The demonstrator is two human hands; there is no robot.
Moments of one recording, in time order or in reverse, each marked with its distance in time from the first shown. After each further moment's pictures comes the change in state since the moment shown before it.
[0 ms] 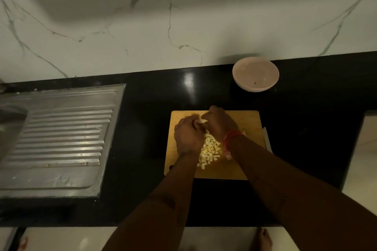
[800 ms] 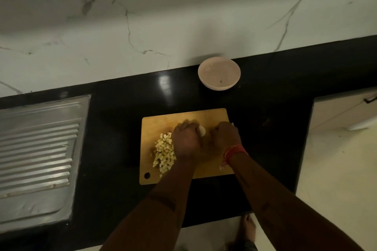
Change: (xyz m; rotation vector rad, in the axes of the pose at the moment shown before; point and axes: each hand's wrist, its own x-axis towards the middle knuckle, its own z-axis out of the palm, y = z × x) left_hand -0.027 0.045 0.041 0.390 -0.309 0.323; right_hand -0.083 0.056 -0.027 0.325 0.064 0.716
